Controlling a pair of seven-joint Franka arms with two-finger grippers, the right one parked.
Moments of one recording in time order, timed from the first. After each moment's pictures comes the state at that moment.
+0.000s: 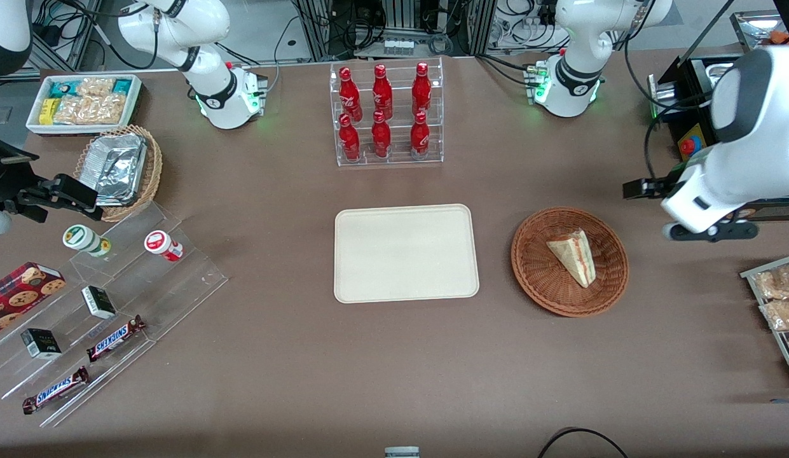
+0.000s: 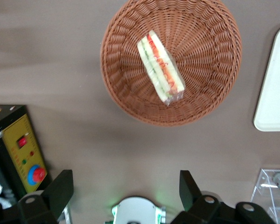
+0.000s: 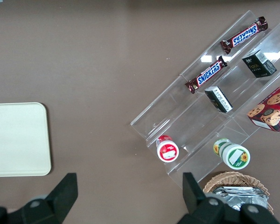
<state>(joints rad) -0.01 0.12 -0.10 -1.73 0.05 1.54 -0.10</state>
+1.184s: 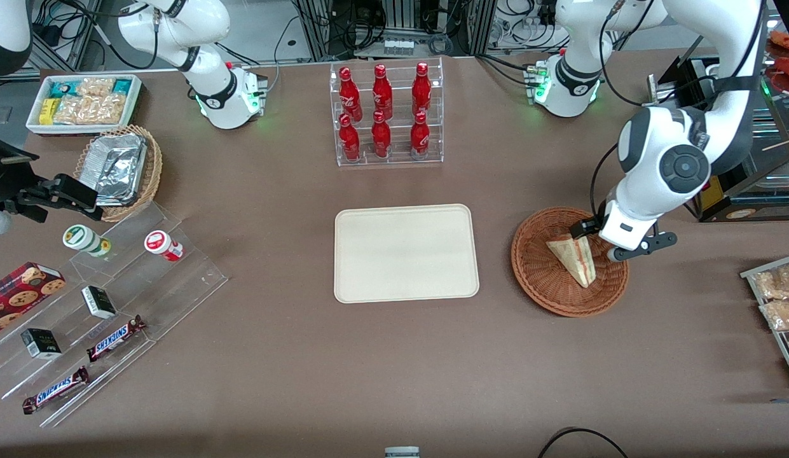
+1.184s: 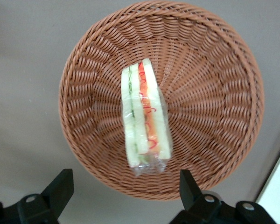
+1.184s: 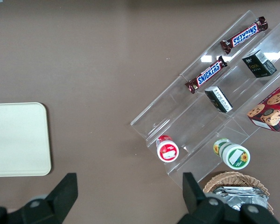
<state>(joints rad) -0.07 0.09 -0.10 -2.18 0.05 2.17 -0.57</state>
